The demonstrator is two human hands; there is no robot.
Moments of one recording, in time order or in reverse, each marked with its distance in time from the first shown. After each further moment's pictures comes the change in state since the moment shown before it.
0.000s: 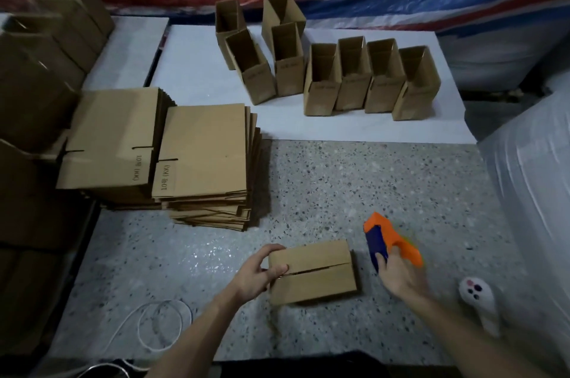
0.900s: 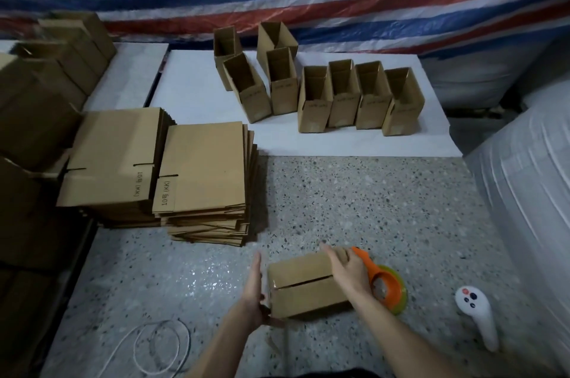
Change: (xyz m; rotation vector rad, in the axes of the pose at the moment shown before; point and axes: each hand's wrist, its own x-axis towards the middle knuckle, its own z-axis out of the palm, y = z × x) left_hand -0.005 0.014 0.018 -0.665 0.118 -0.597; right_hand -0.032 -0.097 0.017 0.871 -0.042 0.088
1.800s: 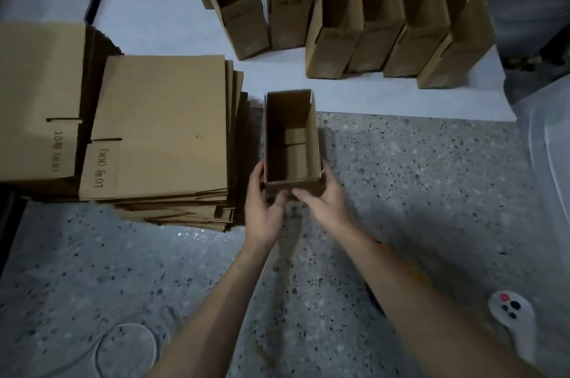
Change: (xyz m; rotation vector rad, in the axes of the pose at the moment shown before) left_hand 0.093 0.100 0.046 0.318 0.226 0.987; right_hand 0.124 -0.073 0.069 0.159 -0.123 -0.409
